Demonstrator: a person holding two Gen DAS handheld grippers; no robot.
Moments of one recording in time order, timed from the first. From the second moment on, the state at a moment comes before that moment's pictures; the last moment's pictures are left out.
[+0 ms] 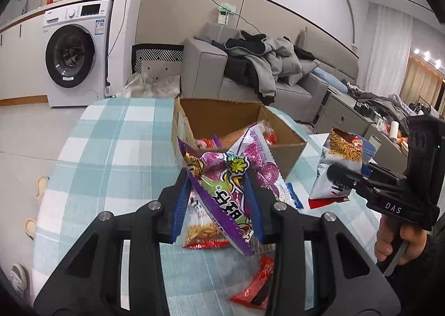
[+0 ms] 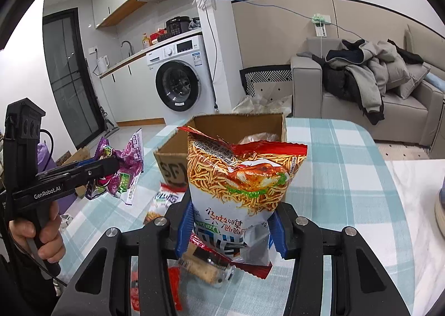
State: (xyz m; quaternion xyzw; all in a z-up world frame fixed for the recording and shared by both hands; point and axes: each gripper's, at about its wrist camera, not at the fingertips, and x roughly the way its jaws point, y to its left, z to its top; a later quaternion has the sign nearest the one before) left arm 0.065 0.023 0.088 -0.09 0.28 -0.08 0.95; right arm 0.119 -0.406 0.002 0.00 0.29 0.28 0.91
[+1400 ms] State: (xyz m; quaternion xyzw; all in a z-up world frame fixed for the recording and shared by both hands) left arm 0.200 0.005 0.120 -0.06 0.29 -0.05 0.95; right arm 0.245 -0.367 0.024 -0.03 0.29 0.25 0.92
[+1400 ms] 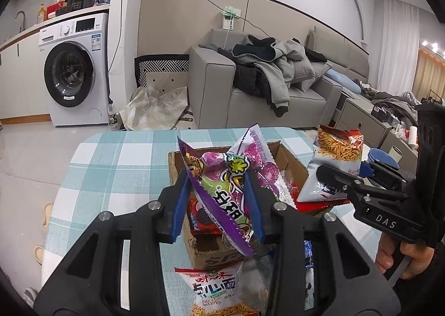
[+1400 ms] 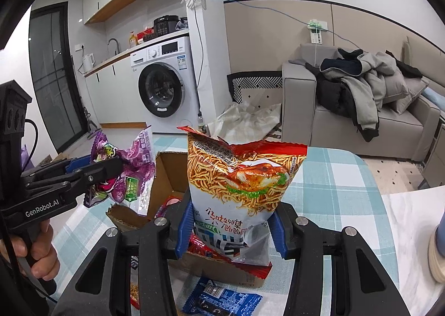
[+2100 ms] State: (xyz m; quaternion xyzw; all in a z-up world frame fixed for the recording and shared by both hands) left arm 0.255 -0.008 0.074 -0.04 0.33 -0.05 0.94; right arm 0.282 -0.351 -0.012 -0.04 0.33 0.28 0.90
